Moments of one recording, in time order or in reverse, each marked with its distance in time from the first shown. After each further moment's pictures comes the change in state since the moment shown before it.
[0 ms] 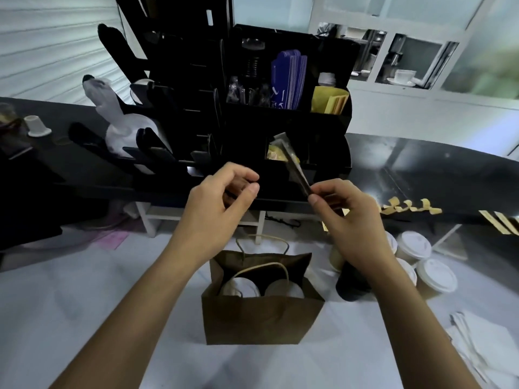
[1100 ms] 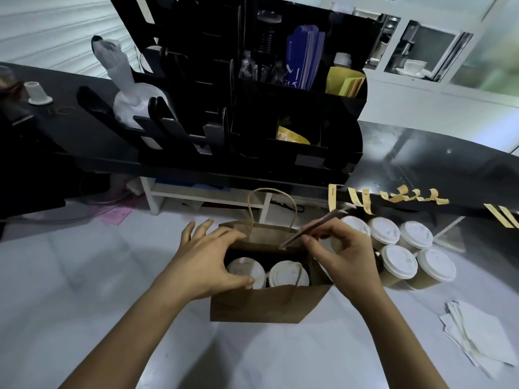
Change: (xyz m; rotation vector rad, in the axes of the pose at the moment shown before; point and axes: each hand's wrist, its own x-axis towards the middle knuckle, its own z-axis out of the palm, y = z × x) left_hand -0.080 -0.071 0.005 0.607 -0.589 -0.248; right_hand -0.070 0.025 0.026 0.074 -0.121 0.039
